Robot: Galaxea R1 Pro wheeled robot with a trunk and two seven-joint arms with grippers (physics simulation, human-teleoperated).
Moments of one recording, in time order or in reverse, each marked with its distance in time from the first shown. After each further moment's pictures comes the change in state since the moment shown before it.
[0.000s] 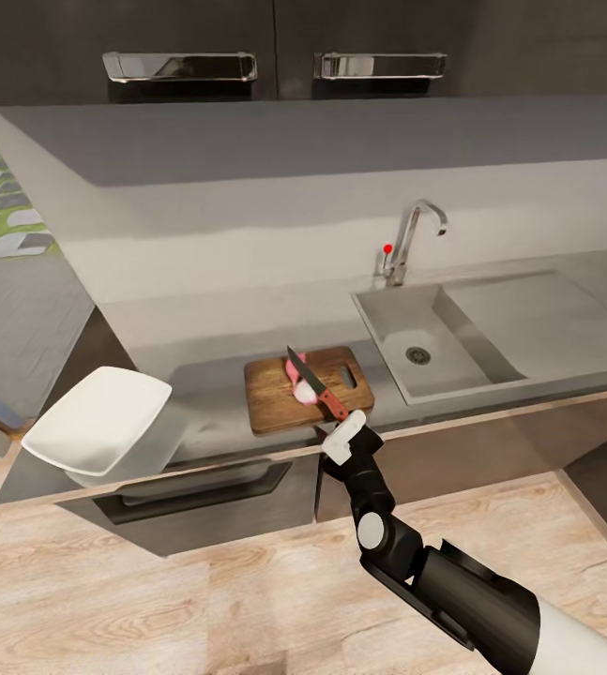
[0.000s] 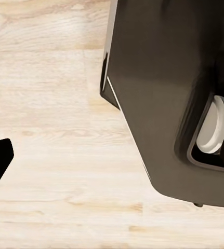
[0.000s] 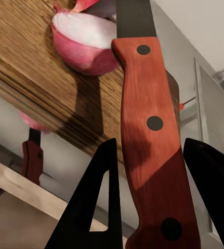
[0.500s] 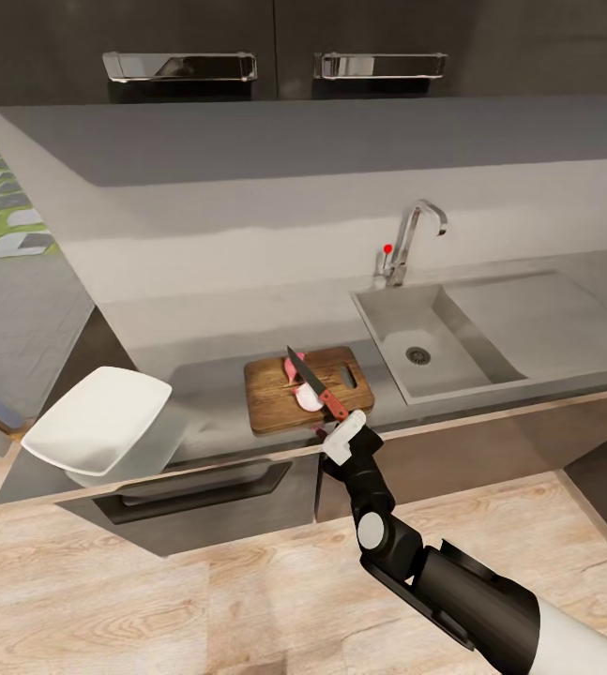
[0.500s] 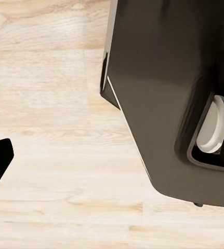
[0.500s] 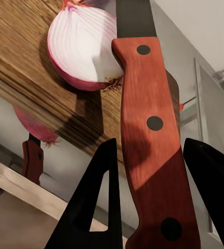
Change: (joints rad) left arm 0.000 0.000 0.000 0.001 0.000 0.000 0.000; right arm 0.000 0.000 0.000 0.000 0.000 0.000 0.000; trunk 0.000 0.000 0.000
